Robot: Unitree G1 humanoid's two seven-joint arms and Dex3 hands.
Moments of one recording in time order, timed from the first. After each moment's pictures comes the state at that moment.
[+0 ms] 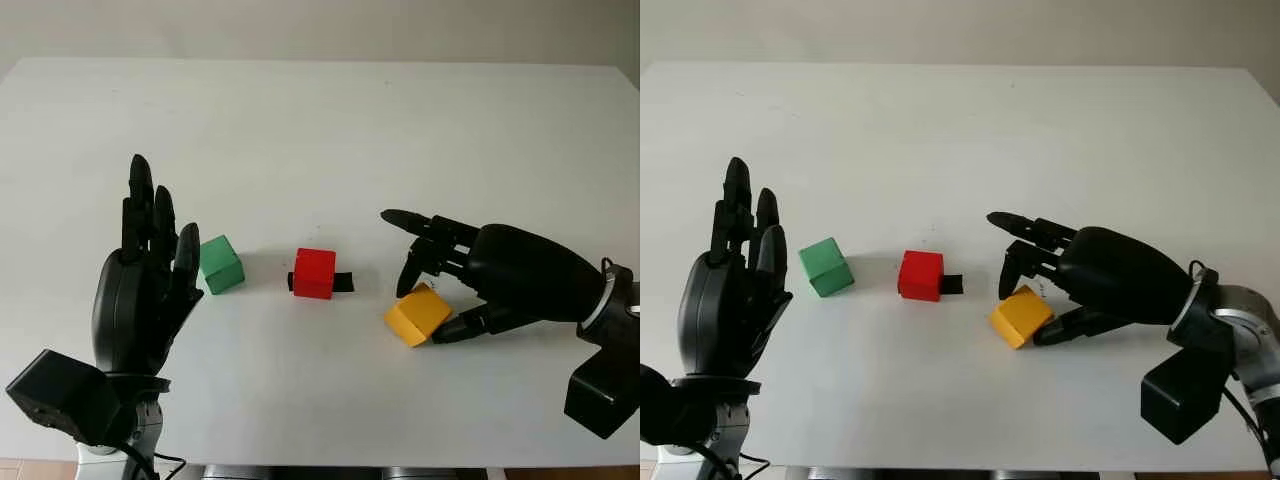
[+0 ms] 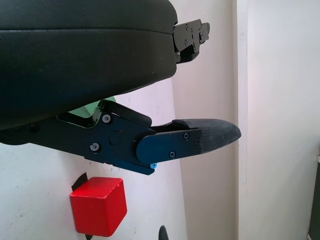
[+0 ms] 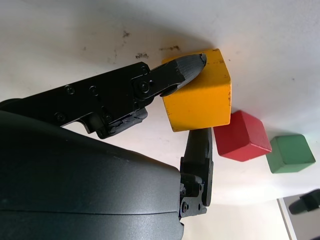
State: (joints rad) left arm 0.16 0.08 0.12 -0.42 -0.13 -0.04 -0.08; right arm -0.32 -0.84 0.09 0.32 -0.36 -0.99 0.39
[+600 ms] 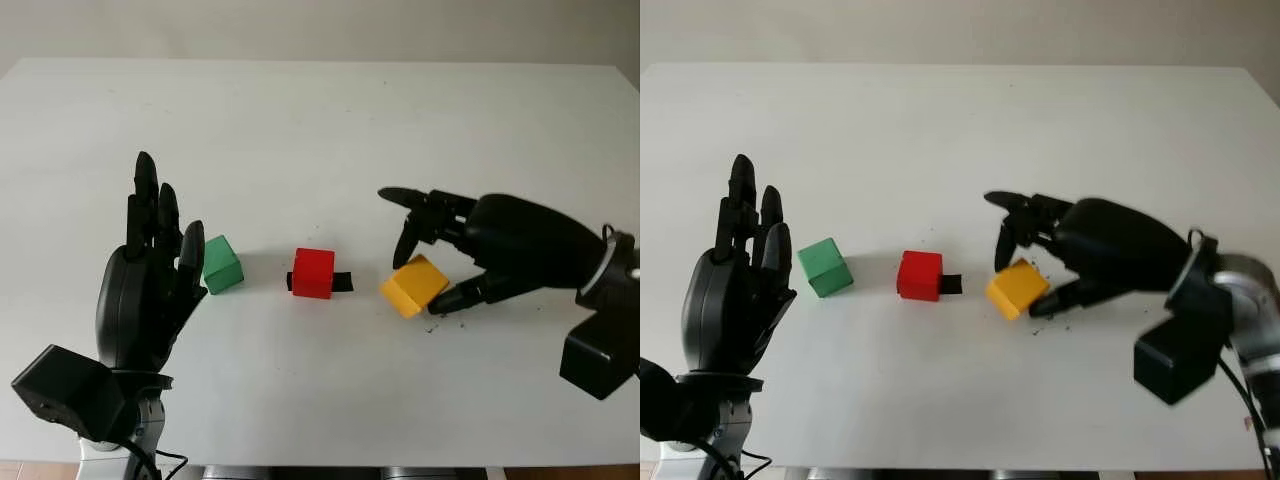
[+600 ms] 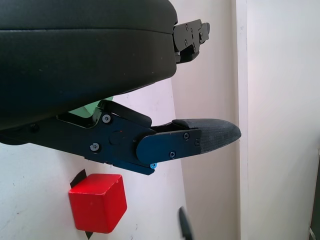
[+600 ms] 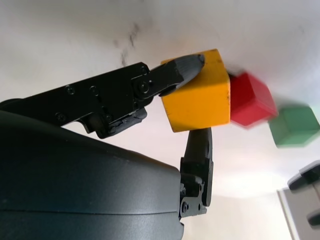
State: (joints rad) left arm 0.15 0.08 0.11 -0.42 -0.11 -0.04 -0.08; right arm -0.55 -0.84 0.13 0.27 -0.18 -0.77 0.63
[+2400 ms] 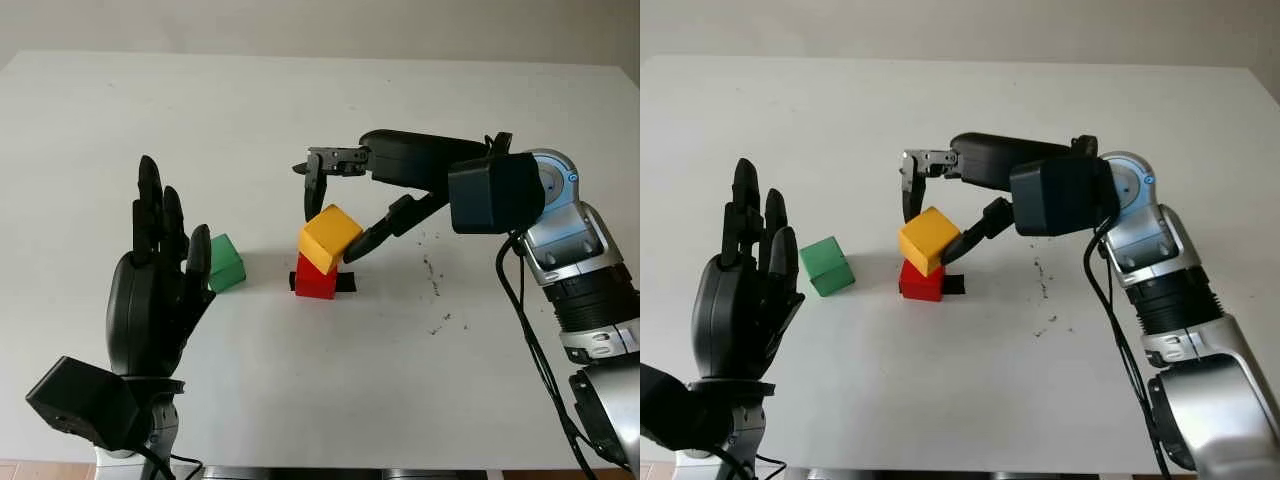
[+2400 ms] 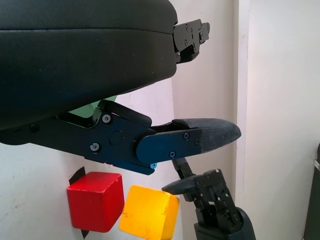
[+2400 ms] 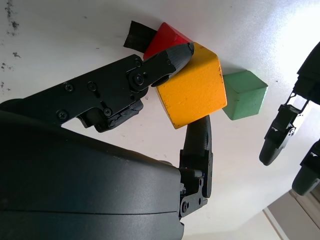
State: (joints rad) left arm 0.18 0.02 0.07 -0.41 -0.08 -0.09 -0.04; right arm -0.87 -0.53 0.26 0.33 -0.15 -0.27 0.89
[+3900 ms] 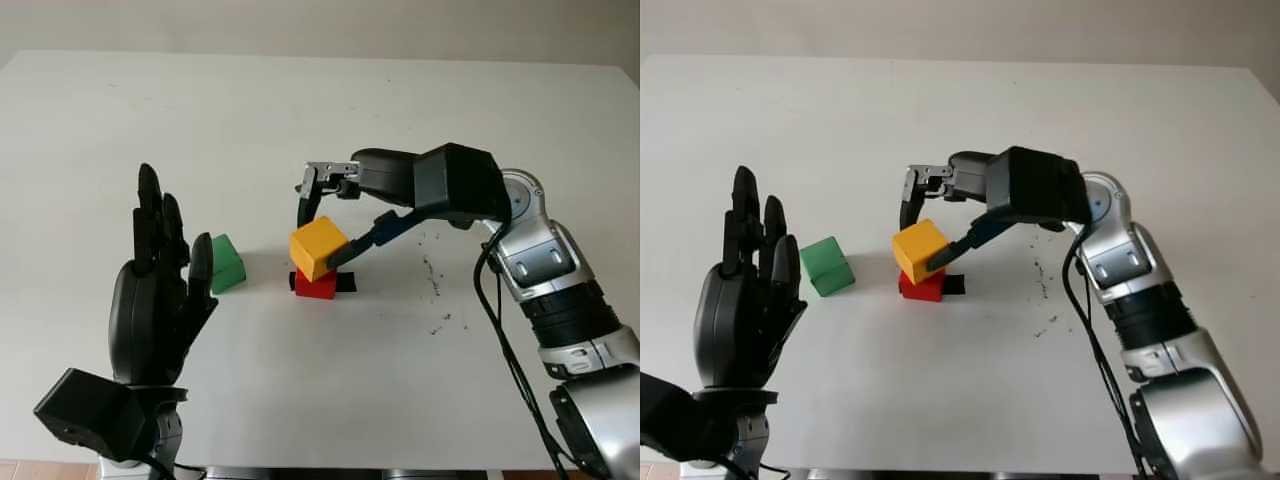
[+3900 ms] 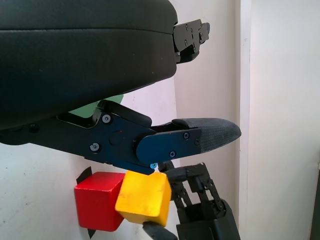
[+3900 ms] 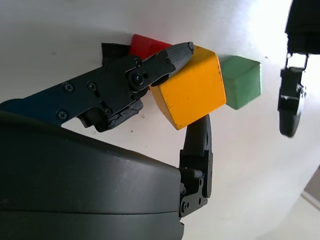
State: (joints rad) left arm 0.21 0.01 0.06 -0.41 -0.05 -0.12 -0.03; right arm -0.74 -0.46 0.24 0.14 -0.14 0.14 0.80
